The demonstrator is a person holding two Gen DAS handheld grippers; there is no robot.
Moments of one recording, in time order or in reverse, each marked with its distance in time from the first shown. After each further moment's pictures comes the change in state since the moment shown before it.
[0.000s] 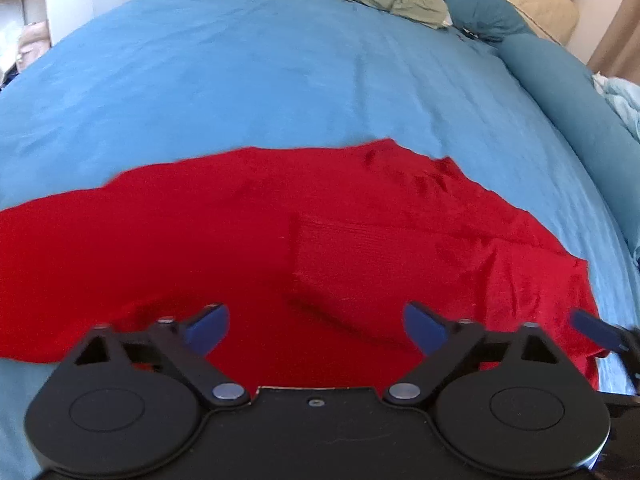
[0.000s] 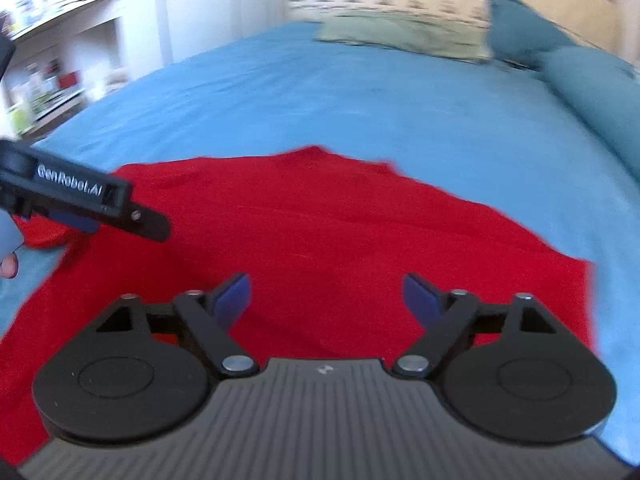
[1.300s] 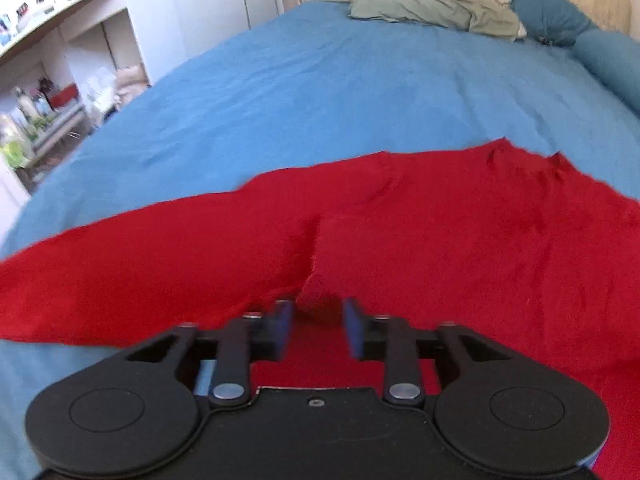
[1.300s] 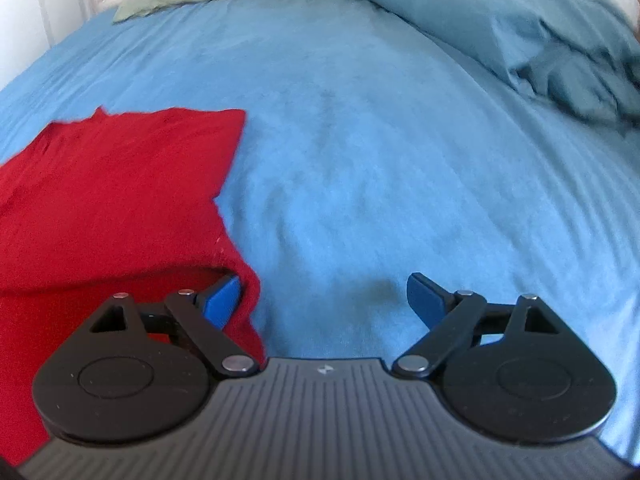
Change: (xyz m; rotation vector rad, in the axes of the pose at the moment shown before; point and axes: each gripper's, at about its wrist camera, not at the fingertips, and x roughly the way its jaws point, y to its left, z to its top) left arm -0.019 0.036 -0.040 0.043 -0.145 0.371; right arm -0.011 -0.169 -0.057 0.275 0.165 -0.344
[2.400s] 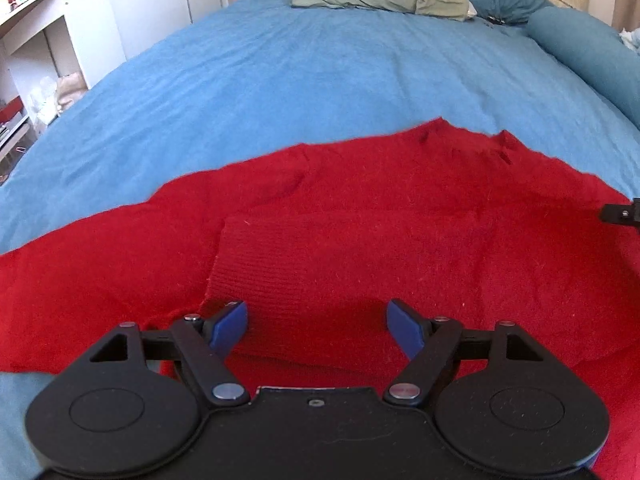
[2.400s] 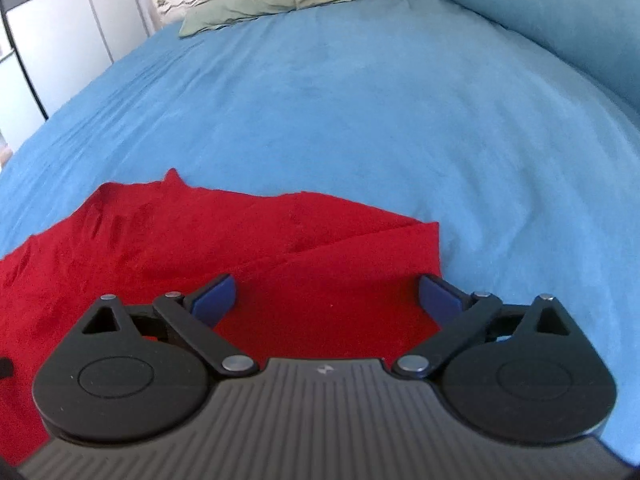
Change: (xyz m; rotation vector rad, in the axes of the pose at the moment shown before) left arm 0.021 -0.041 0.012 0.060 0.028 -0.137; right arm 0.085 0.079 0.091 0.018 -0.031 0.256
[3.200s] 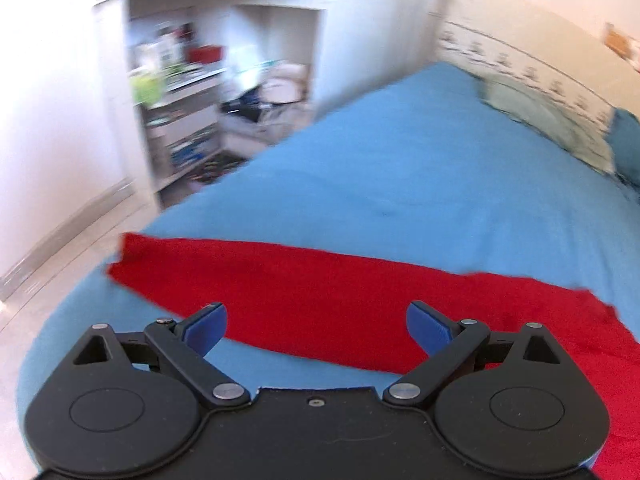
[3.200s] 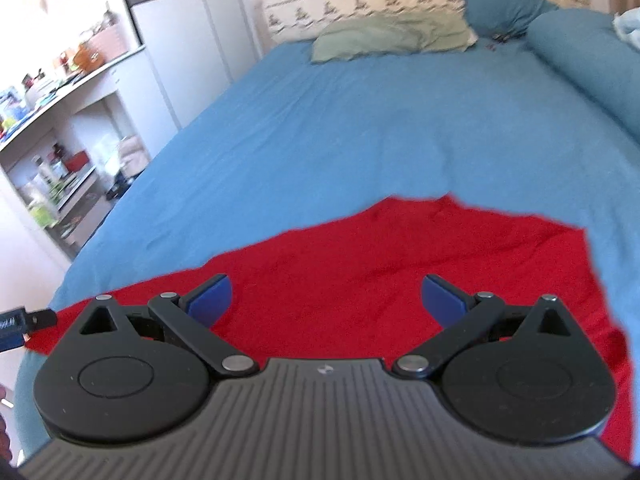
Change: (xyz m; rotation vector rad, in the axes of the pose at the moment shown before) left arm -0.136 0.262 -0.031 -0.454 -0.093 0.204; right arm -0.177 0.247 -0.031 -0.076 -0.048 0.180
